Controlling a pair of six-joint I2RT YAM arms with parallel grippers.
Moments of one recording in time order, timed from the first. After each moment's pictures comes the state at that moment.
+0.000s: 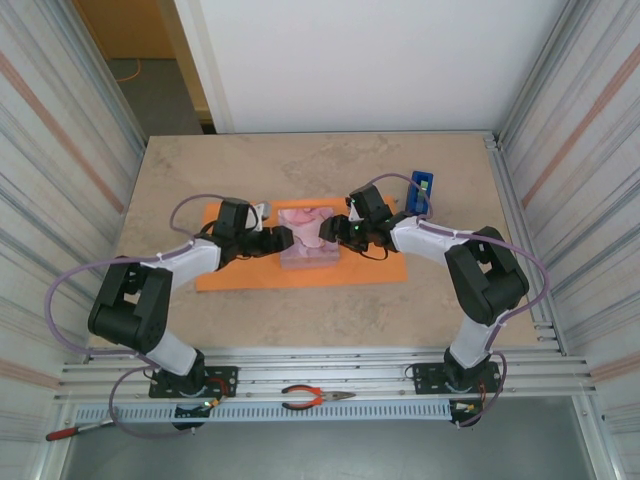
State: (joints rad) left arm -0.34 1.55 0.77 -0.03 0.49 -0.53; right arm 0.58 1.76 1.06 -0.15 -0.34 0.81
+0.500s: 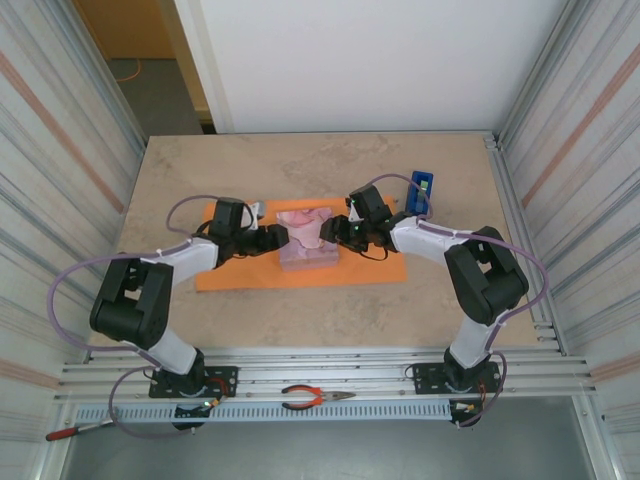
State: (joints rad) left arm -0.30 1.58 0.77 0.00 0.52 -0.53; right arm 0.58 1.76 1.06 -0.15 -0.34 0.81
